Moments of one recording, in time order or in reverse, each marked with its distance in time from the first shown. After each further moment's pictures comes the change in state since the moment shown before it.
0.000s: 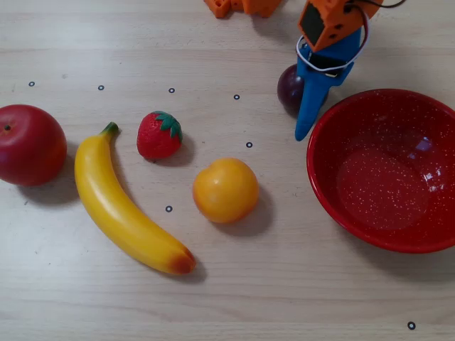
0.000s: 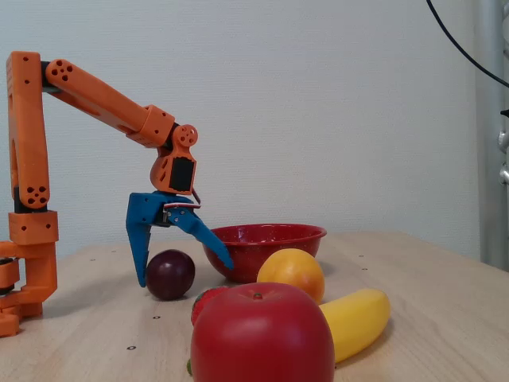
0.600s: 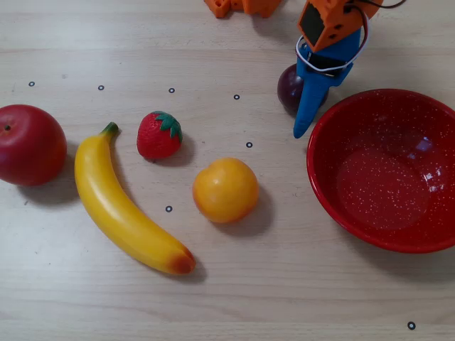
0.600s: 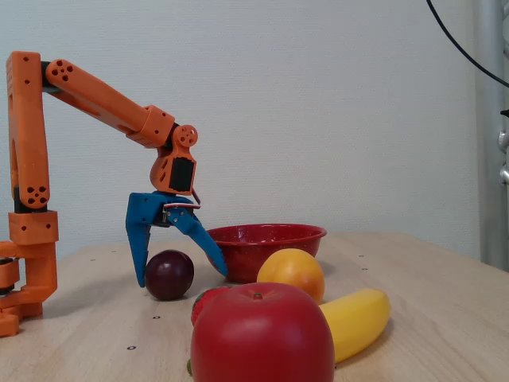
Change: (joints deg) arm -0.1 0.0 0.0 0.0 -0.1
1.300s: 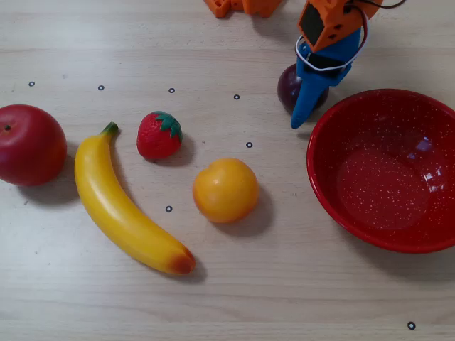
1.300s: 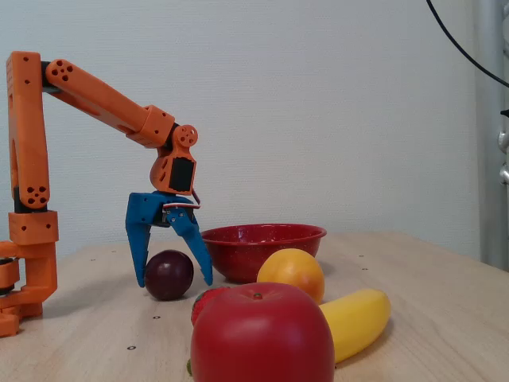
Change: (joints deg) arm -0.1 0.0 0.0 0.1 -1.2
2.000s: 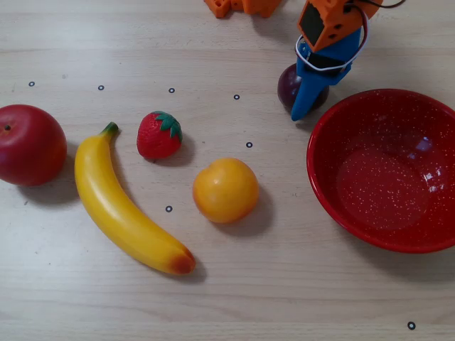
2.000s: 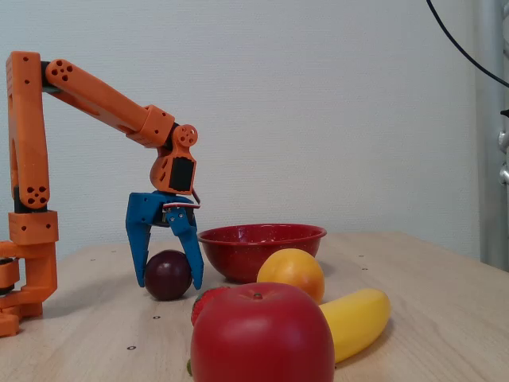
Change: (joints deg) arm 0.0 0.0 0.0 0.0 -0.4
